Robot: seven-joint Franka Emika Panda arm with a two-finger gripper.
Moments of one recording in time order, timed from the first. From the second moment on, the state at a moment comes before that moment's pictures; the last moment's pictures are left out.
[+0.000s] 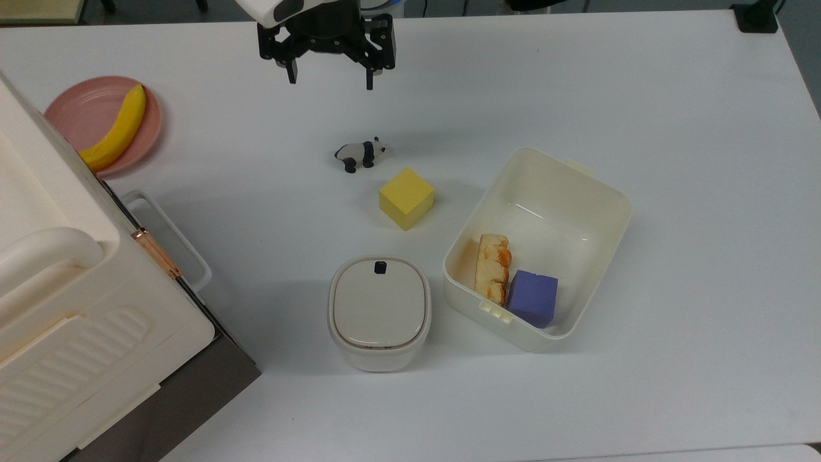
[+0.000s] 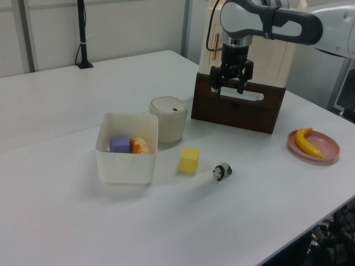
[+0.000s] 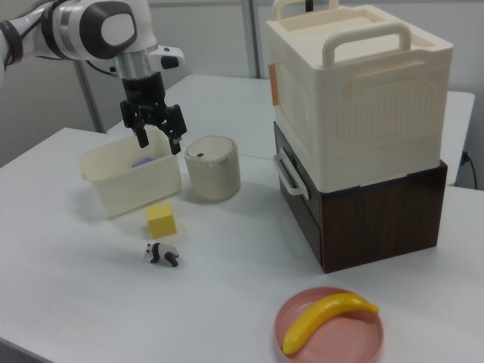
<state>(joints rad) 0.12 0.14 -0.11 -1.54 -0.03 1.66 0.07</state>
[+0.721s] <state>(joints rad) 0.12 0.14 -0.11 -1.54 -0.02 1.66 0.07</state>
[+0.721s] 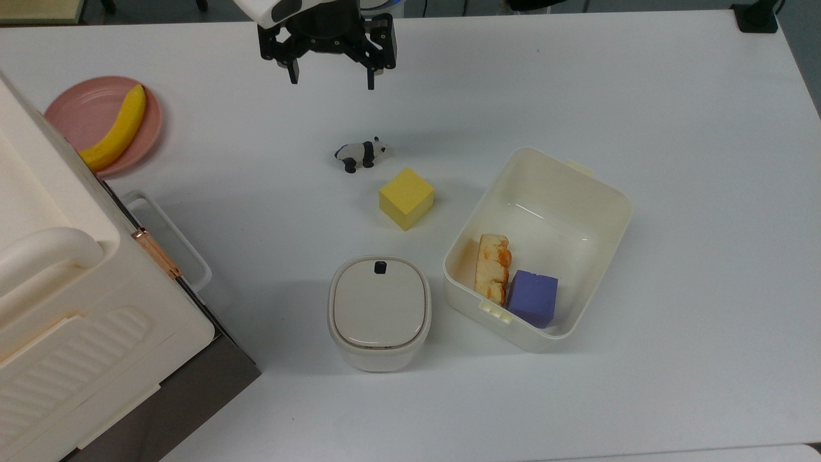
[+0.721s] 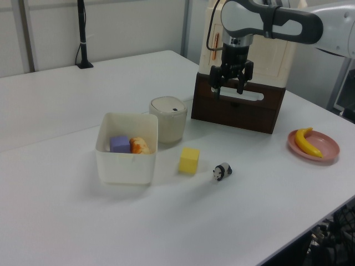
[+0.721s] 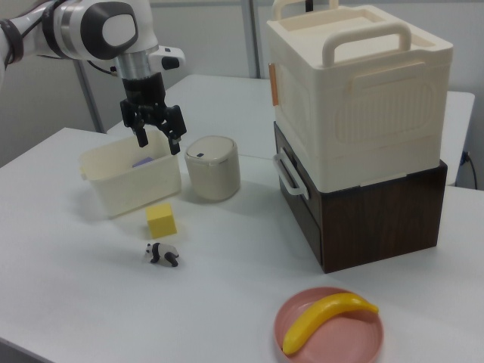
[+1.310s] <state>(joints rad) 0.12 0.14 -0.11 -1.54 -0.01 1.66 0.07</state>
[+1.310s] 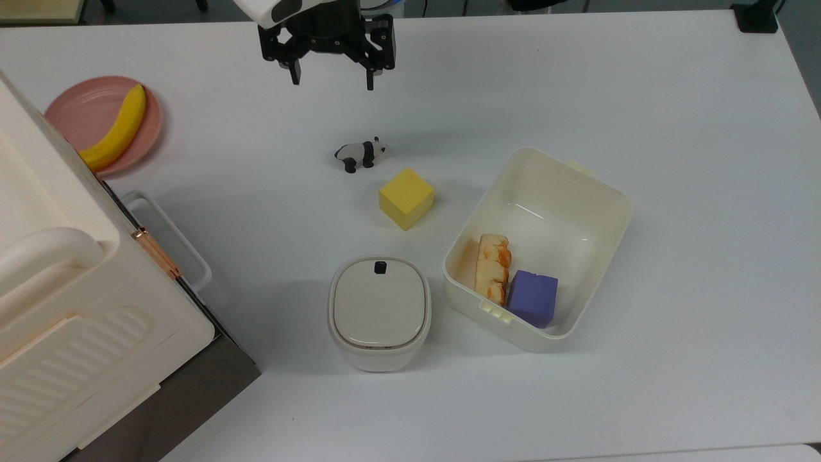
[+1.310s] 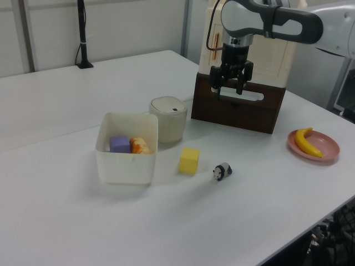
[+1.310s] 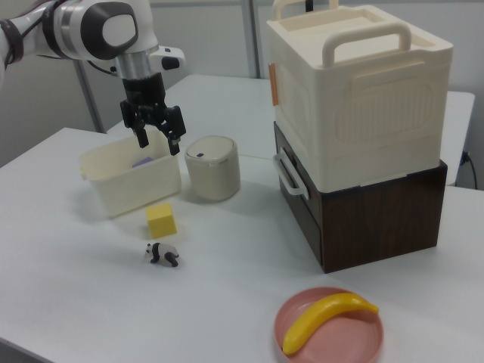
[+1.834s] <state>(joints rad) 0.12 0.15 -0.15 -1.54 -0.01 1.70 -0.19</state>
